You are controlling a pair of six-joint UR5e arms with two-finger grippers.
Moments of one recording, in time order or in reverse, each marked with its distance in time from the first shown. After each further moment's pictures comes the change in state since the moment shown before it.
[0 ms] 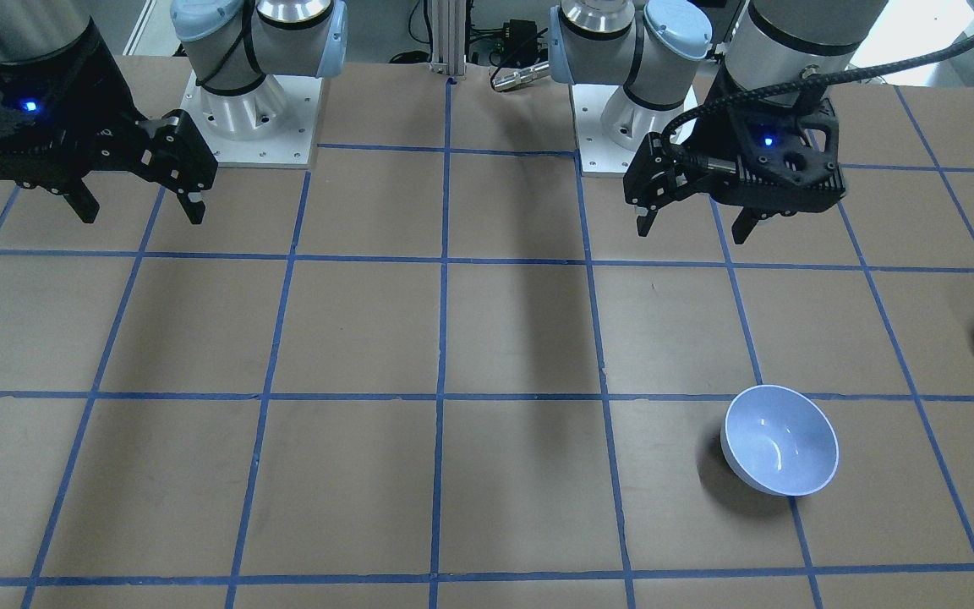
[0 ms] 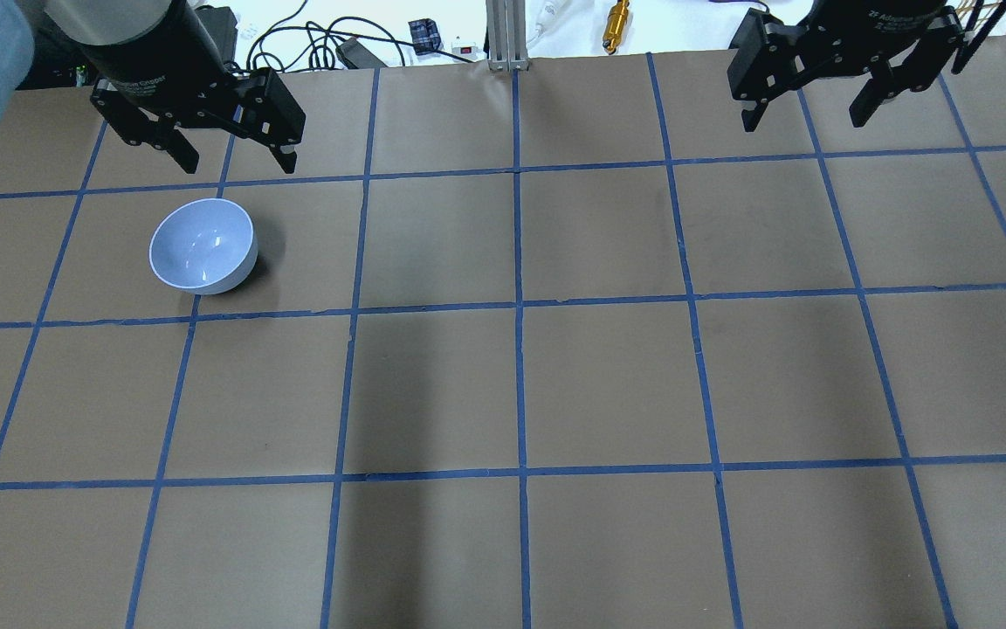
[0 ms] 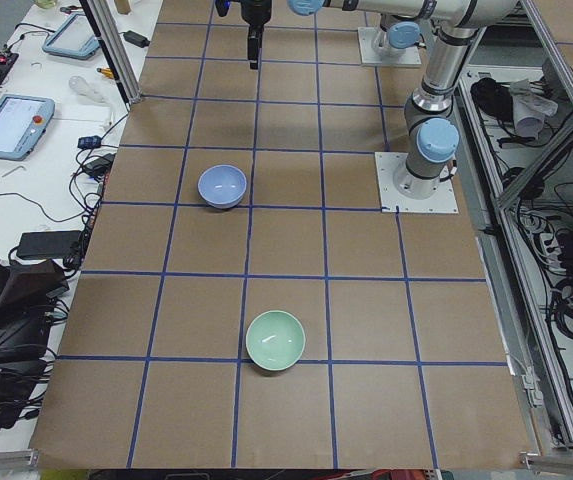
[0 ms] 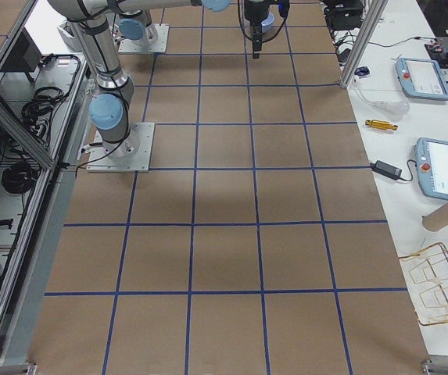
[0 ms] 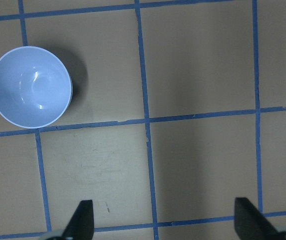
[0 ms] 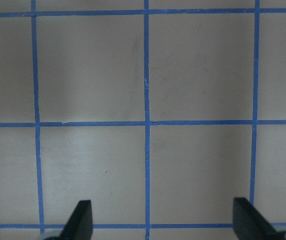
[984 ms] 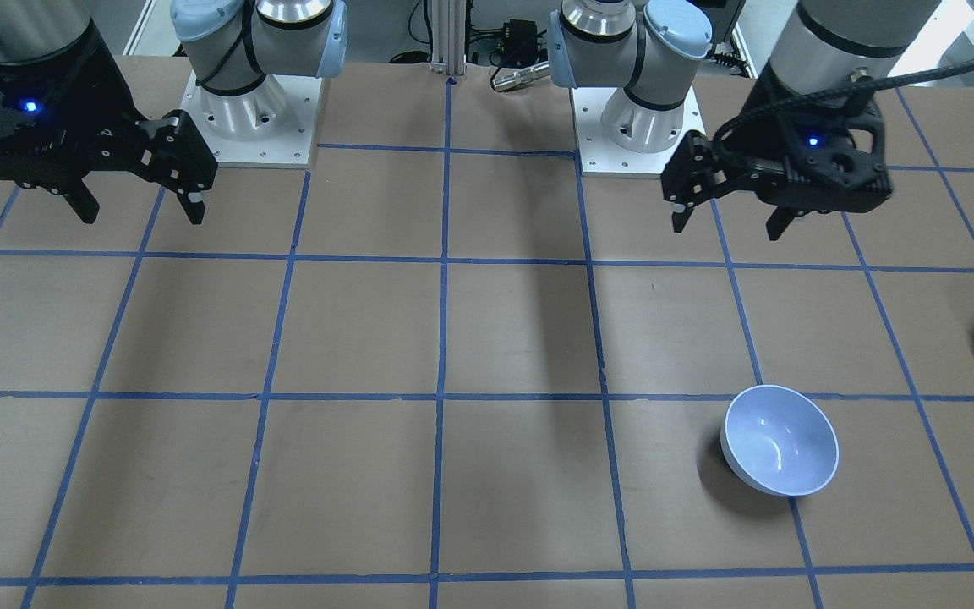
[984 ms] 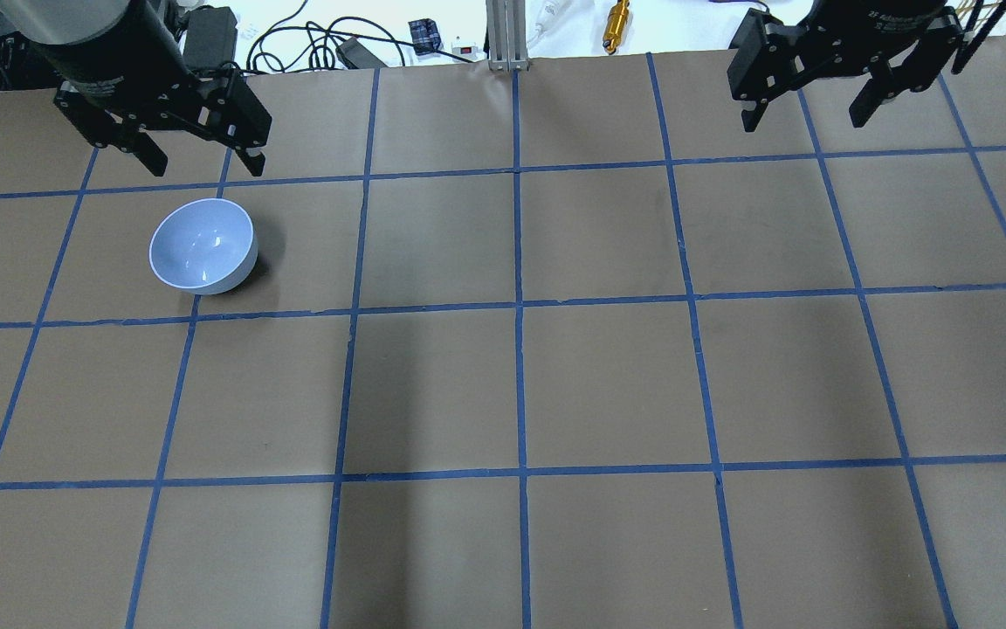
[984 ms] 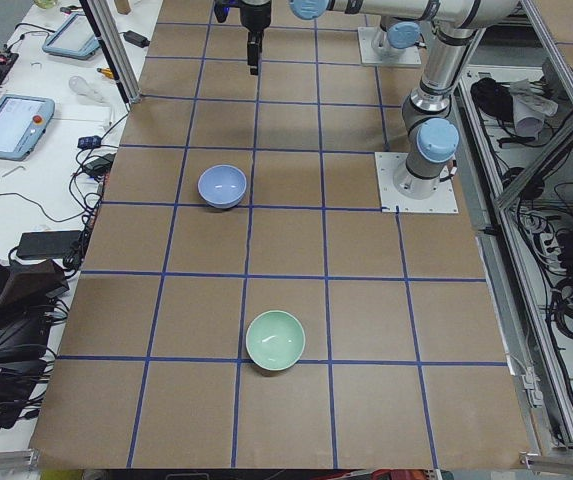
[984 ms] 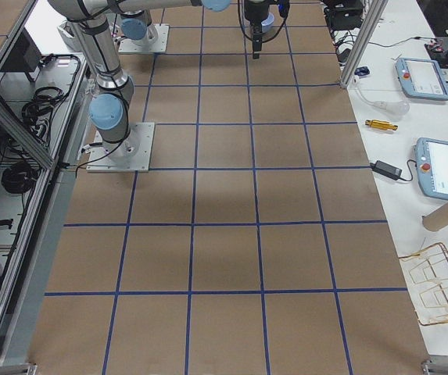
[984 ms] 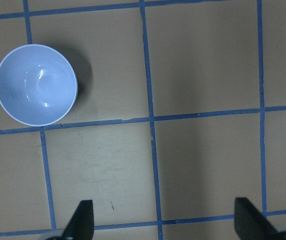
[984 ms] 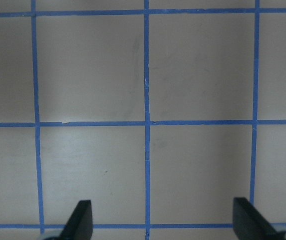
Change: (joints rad) left arm 0.094 0.016 0.000 -0.054 0.000 0.112; right arm 0.000 0.000 0.000 0.000 0.000 0.000
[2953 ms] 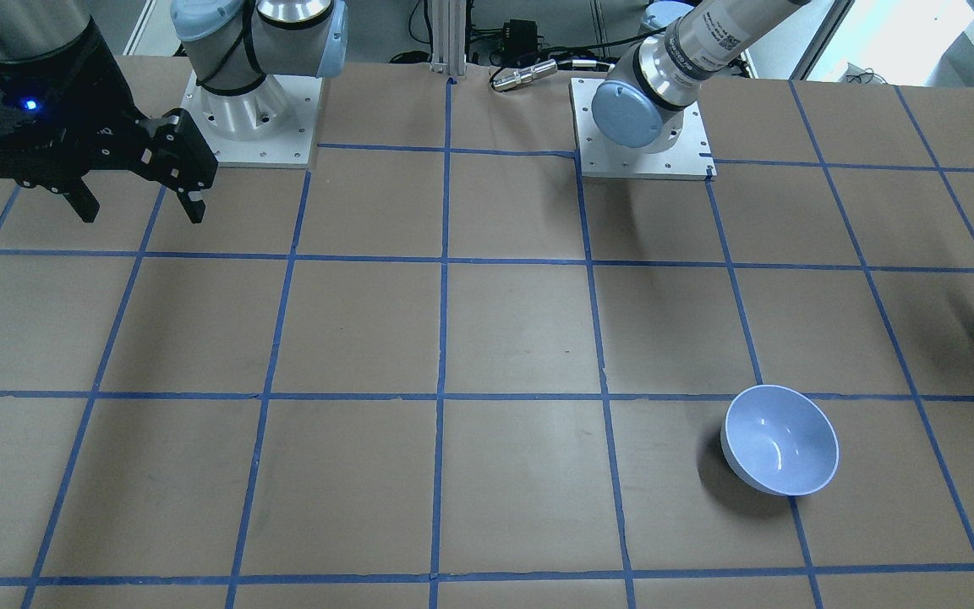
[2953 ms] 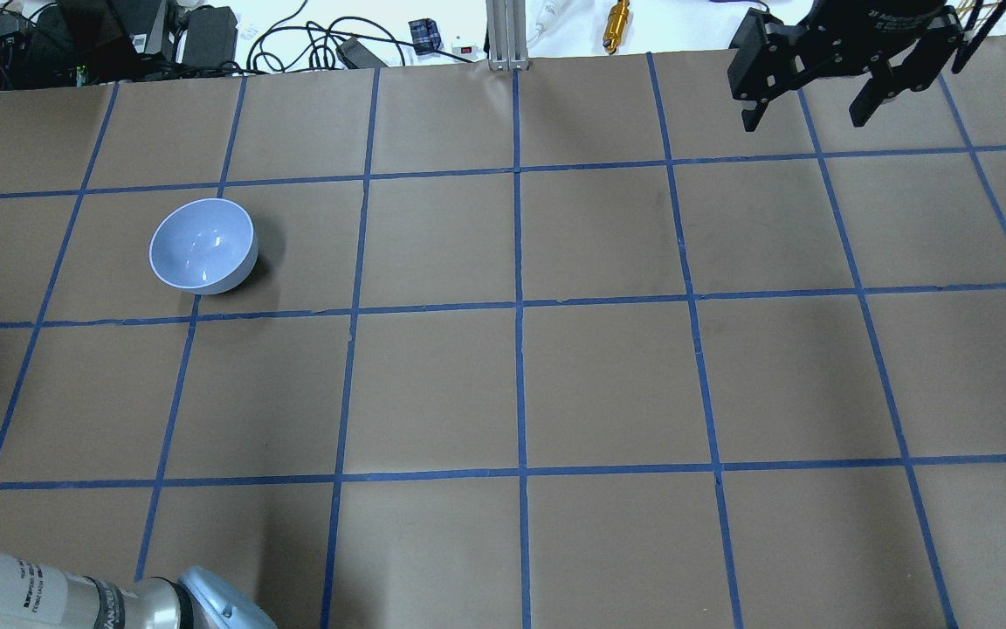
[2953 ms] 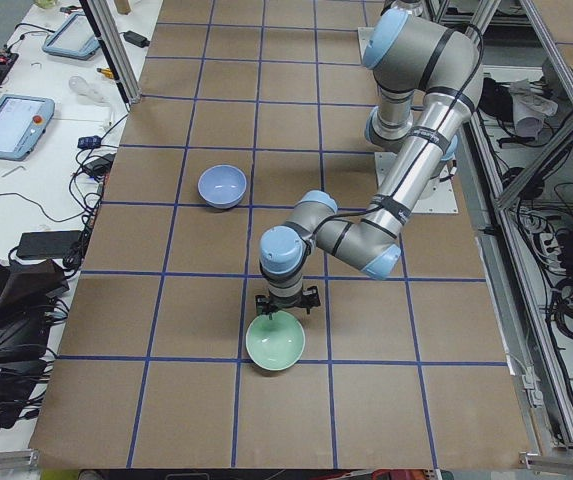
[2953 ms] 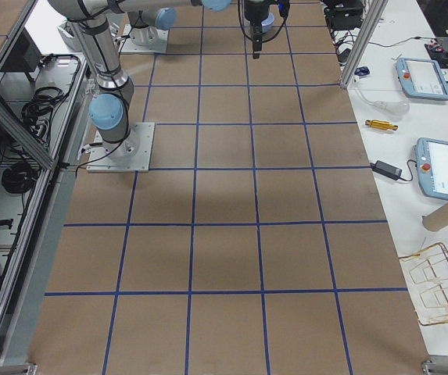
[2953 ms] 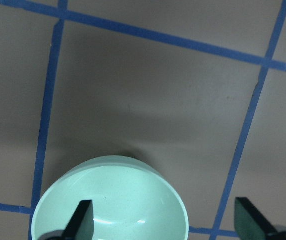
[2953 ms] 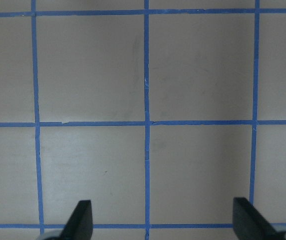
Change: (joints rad) left arm 0.955 -0.432 -0.135 0.615 0.113 2.332; right arm 0.000 0.000 0.000 0.000 0.000 -0.002
